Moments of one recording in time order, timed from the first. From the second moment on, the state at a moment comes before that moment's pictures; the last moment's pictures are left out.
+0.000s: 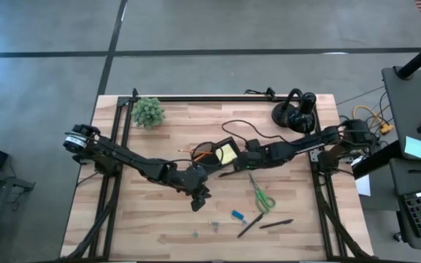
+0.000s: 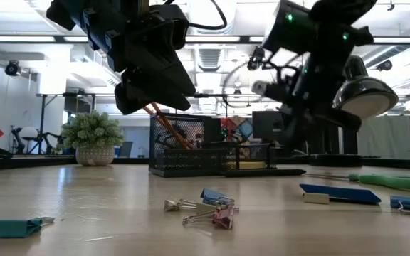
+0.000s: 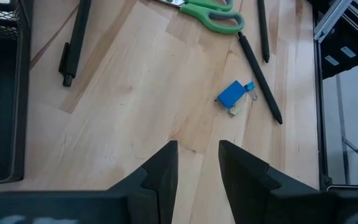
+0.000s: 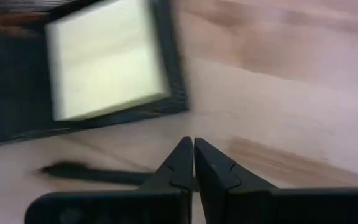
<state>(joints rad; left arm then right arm) -0.28 1.61 0.94 -0.01 -0.06 -0.73 0.08 1.62 0.87 -0.46 0.31 1.31</state>
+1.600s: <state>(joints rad) -0.28 1.61 0.94 -0.01 -0.06 -0.75 0.10 1.62 0.86 -0.40 0.27 1.36</state>
